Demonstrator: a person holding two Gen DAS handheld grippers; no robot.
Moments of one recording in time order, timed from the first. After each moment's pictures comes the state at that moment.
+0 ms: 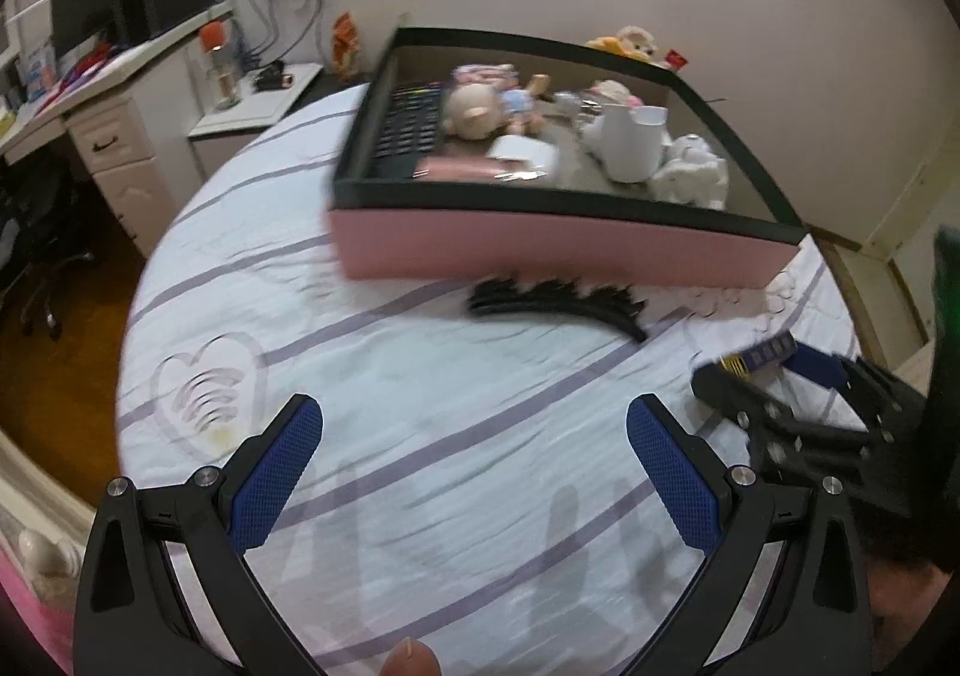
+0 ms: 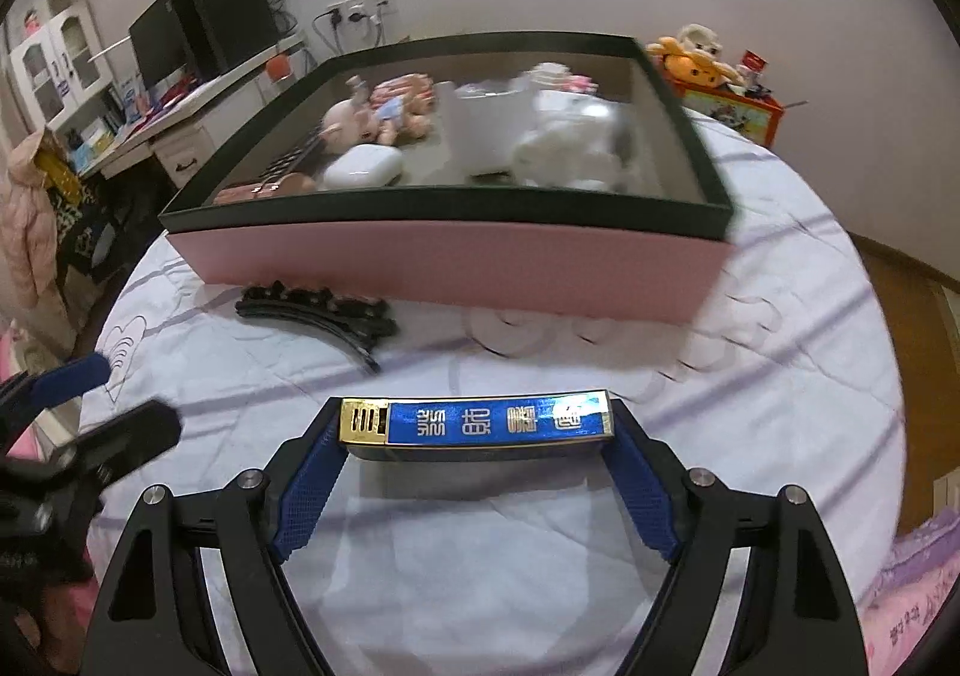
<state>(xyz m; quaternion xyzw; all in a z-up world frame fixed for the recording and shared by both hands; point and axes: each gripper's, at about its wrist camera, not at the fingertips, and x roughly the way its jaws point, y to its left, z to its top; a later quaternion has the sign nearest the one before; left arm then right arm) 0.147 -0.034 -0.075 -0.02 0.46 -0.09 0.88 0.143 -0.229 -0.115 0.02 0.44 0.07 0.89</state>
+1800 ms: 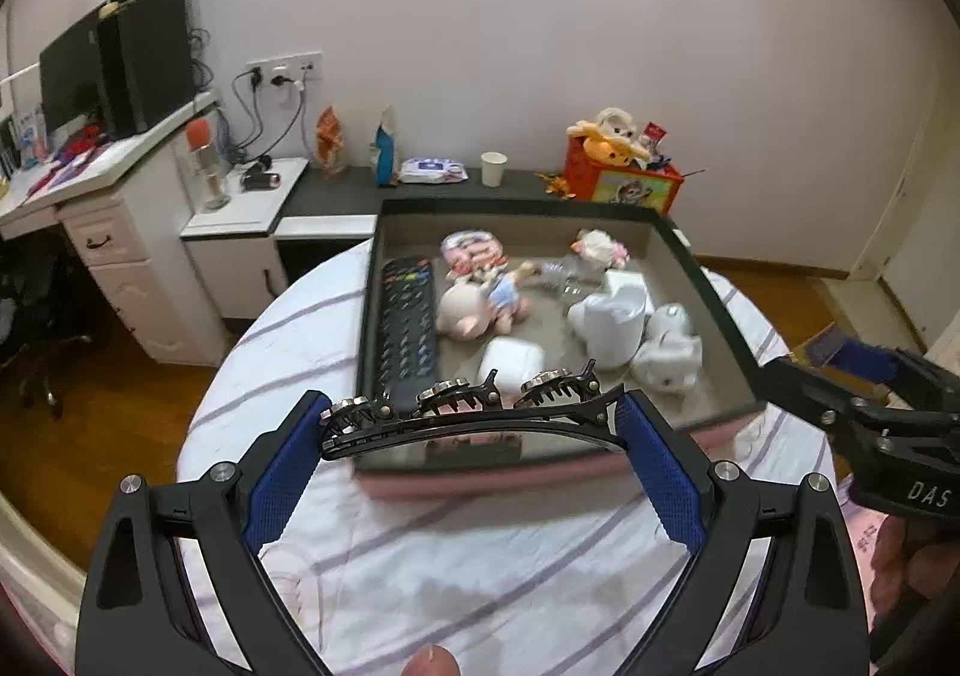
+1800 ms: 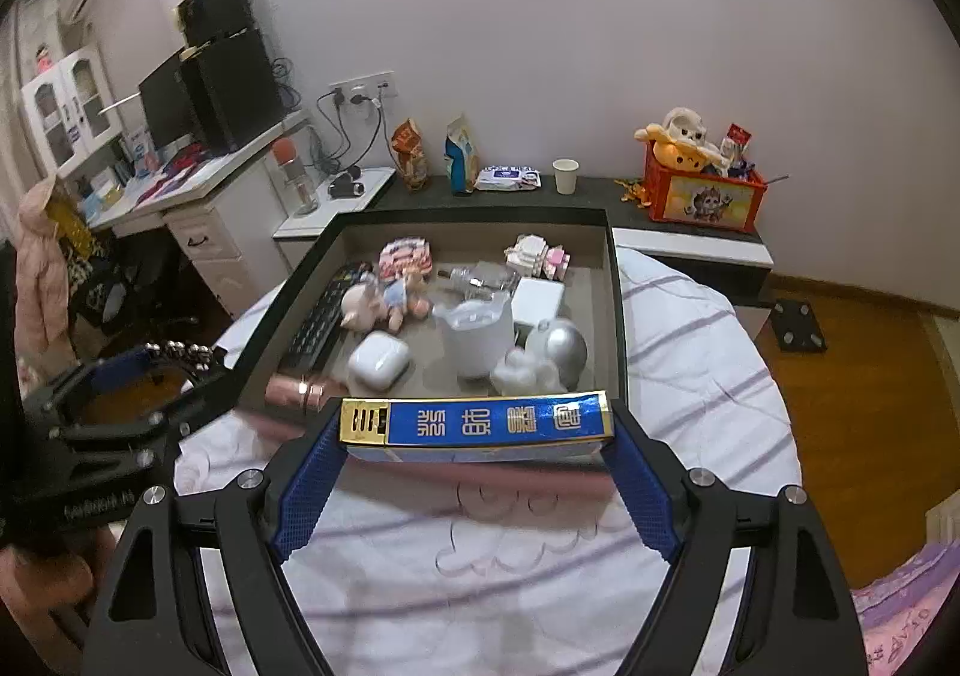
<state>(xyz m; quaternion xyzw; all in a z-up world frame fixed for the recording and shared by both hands) 0.208 -0.030 0.007 0.00 0.38 -0.10 0.92 0.188 -0.233 -0.008 0.04 0.39 0.07 0.92</state>
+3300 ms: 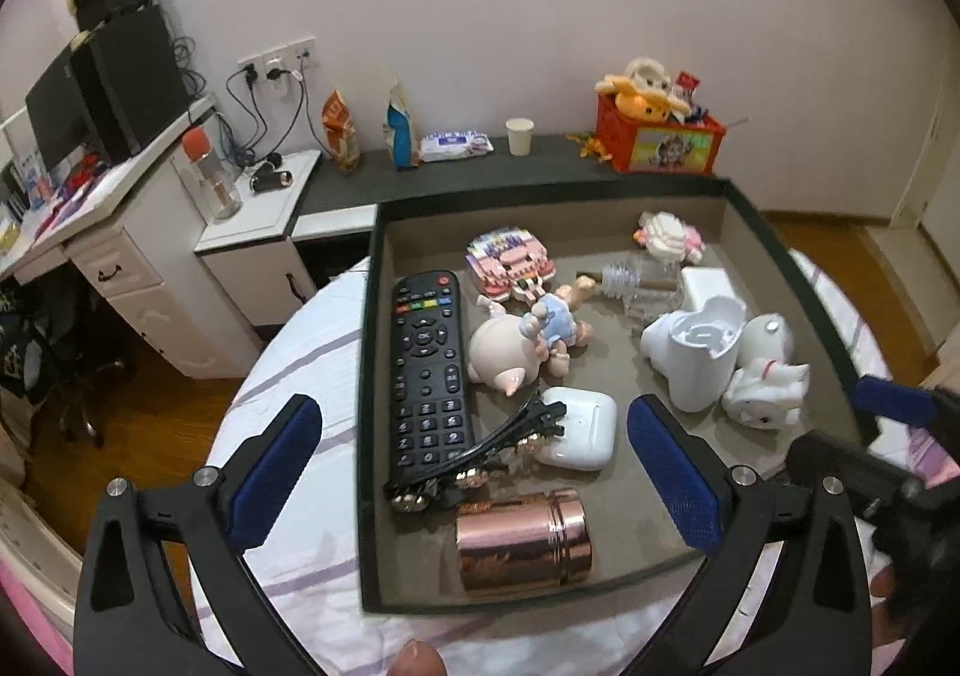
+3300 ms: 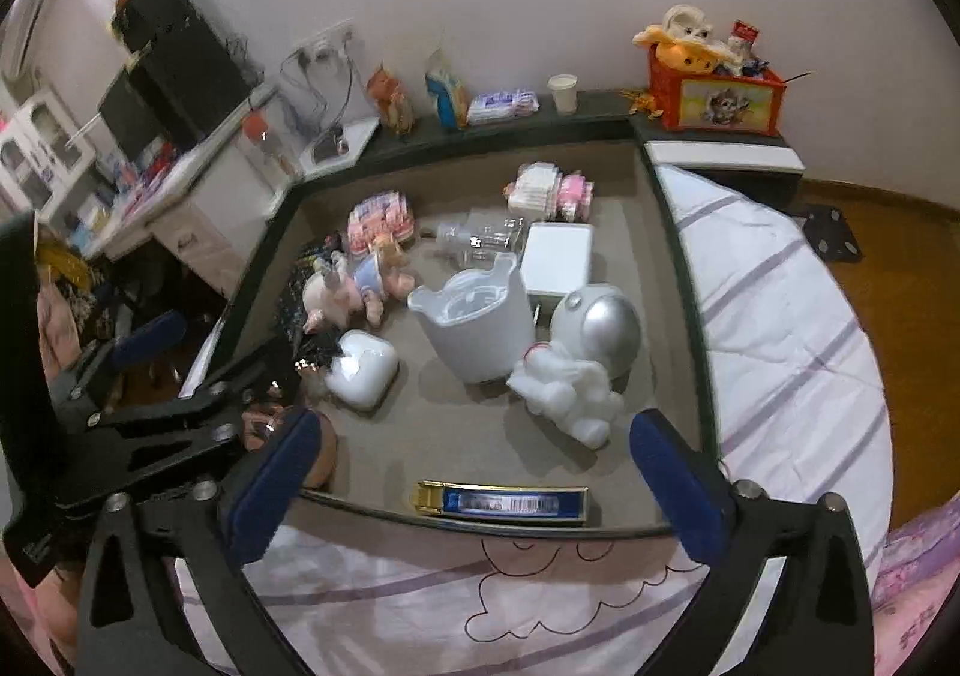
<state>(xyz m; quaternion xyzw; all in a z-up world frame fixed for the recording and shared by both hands) 0.275 -0.041 -0.019 0.06 0.41 -0.07 0.91 0.239 -0.239 -0.048 0.13 0.45 0.09 0.88</state>
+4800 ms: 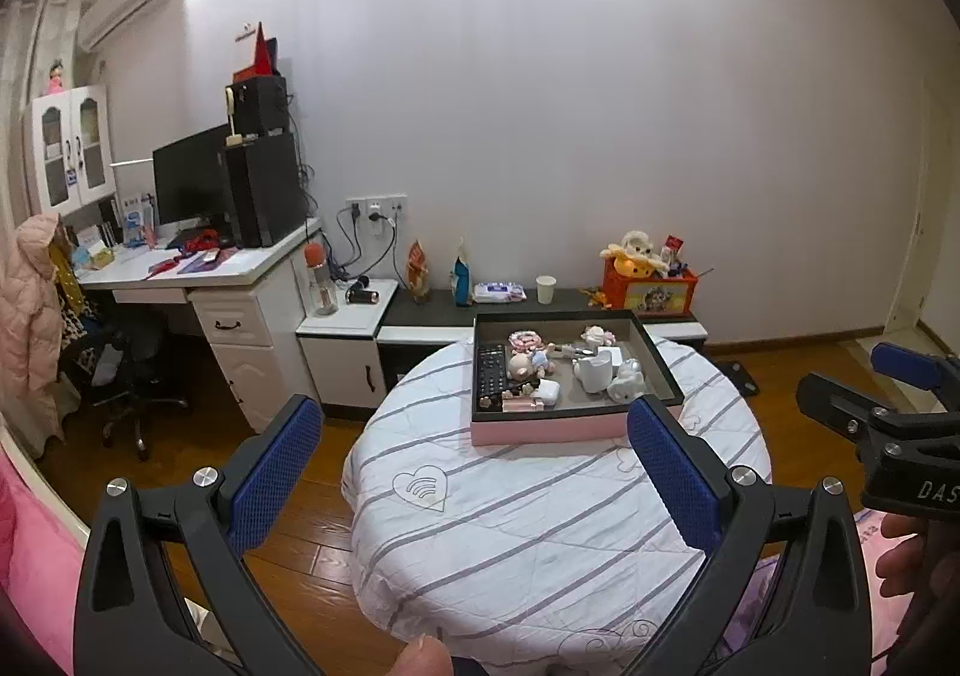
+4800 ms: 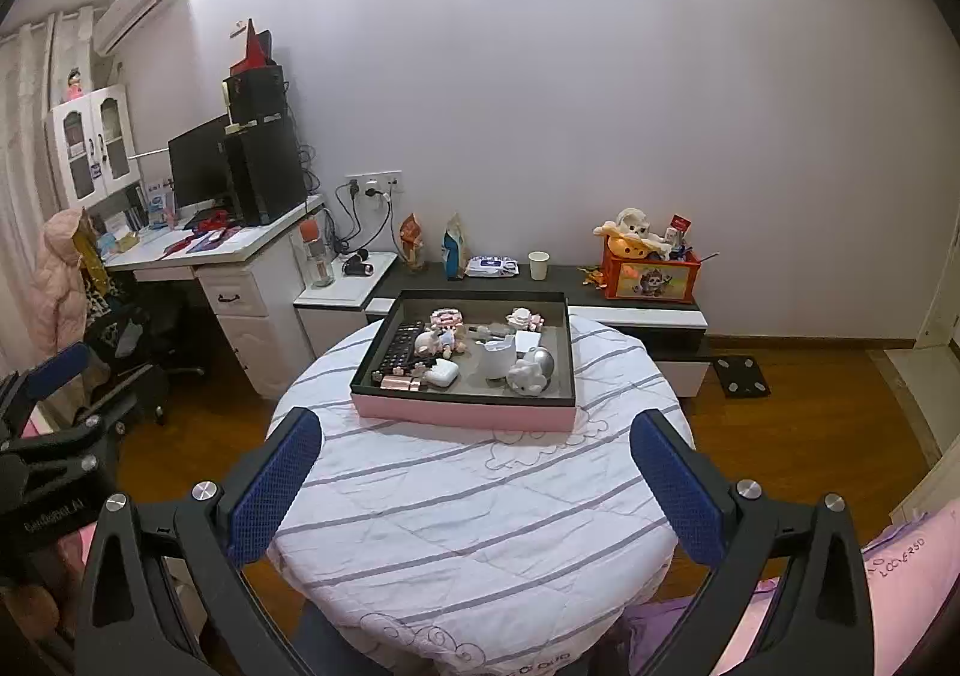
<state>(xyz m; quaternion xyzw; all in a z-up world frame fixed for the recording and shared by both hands) -0.046 0.013 0.144 0.02 0.23 -0.02 0.97 -0.038 -0.192 0.110 0.01 0.27 0.04 0.96</state>
